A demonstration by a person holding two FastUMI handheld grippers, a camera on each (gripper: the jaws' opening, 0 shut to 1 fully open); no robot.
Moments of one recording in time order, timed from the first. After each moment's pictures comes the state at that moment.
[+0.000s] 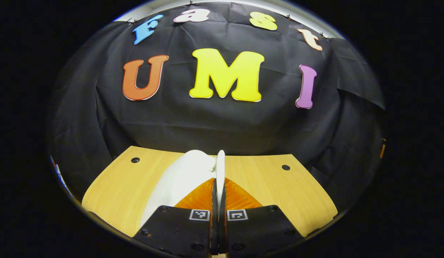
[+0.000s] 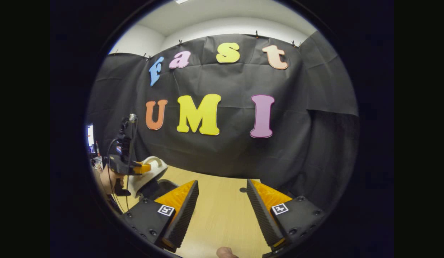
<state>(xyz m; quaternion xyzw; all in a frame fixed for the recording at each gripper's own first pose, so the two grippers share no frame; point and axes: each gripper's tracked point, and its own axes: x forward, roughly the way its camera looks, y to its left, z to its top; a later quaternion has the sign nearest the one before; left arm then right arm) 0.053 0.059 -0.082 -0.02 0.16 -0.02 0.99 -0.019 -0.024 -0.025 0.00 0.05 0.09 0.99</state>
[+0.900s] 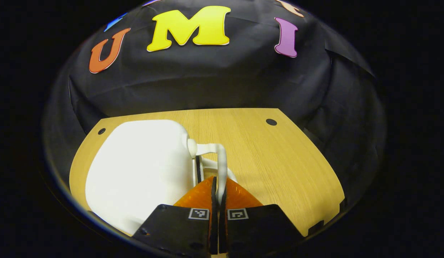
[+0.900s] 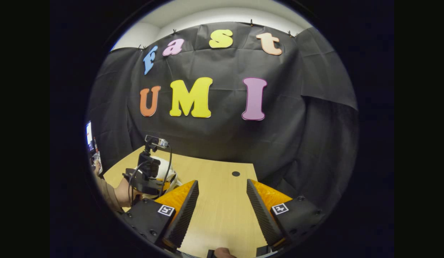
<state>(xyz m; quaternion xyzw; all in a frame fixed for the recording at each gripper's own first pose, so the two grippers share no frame) 0.067 -0.036 -0.227 0.02 0.29 -0.07 0.95 -0.026 -0.061 -0.064 0.00 0.11 0.07 0.99</state>
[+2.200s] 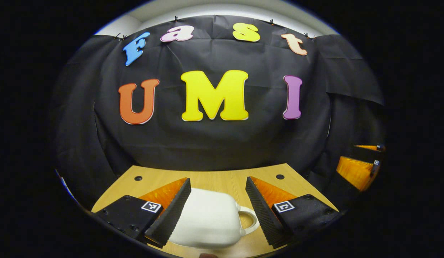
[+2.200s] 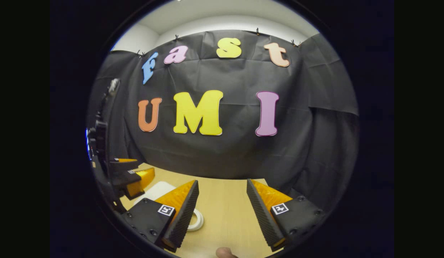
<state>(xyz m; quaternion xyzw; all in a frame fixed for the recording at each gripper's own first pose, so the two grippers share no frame) 0.027 0.065 -0.003 0.02 0.05 -0.02 1.00 0.038 0.071 -0.013 0.02 0.05 0.05 1.00</state>
